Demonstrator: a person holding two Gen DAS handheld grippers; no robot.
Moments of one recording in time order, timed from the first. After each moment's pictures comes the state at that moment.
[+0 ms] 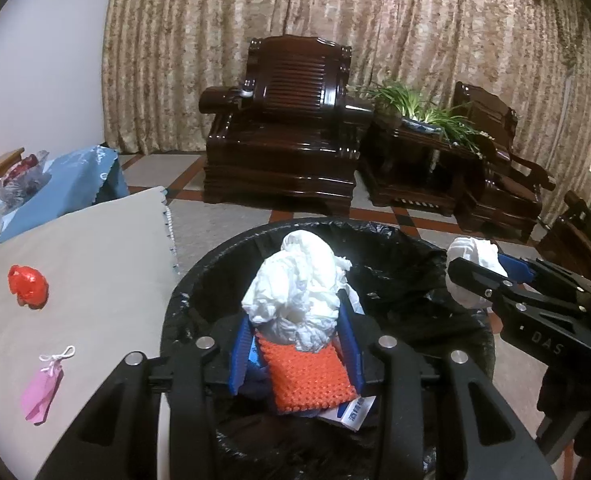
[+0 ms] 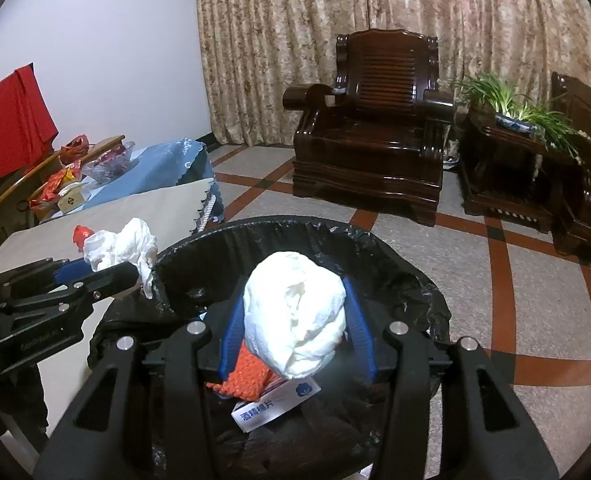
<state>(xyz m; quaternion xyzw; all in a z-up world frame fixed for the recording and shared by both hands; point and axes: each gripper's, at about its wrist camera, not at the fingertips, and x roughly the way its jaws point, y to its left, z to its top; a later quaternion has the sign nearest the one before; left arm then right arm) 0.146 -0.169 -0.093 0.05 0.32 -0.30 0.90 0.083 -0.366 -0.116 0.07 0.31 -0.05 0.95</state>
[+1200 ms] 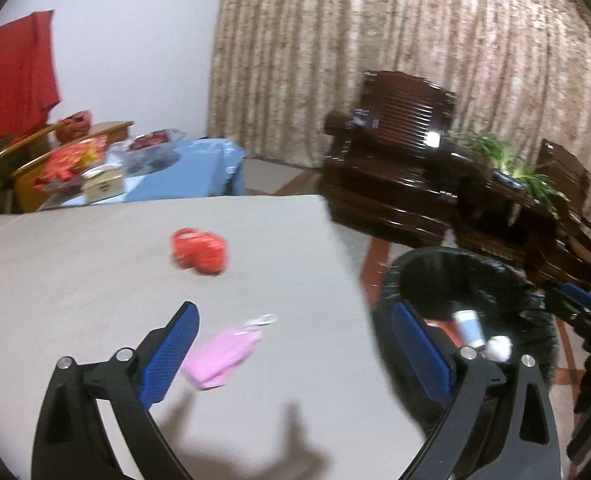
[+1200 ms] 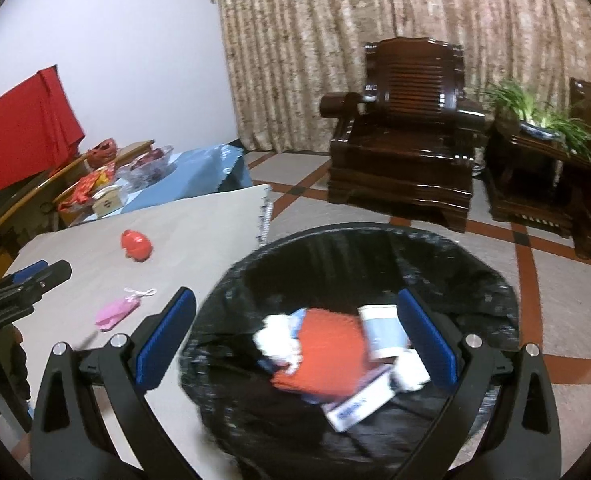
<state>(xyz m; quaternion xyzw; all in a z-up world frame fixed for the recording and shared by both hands) 0.140 0.030 -0.075 -0.01 0.30 -0.13 0.94 0.085 -0.271 -0.090 0.08 0.29 0.00 0.95</state>
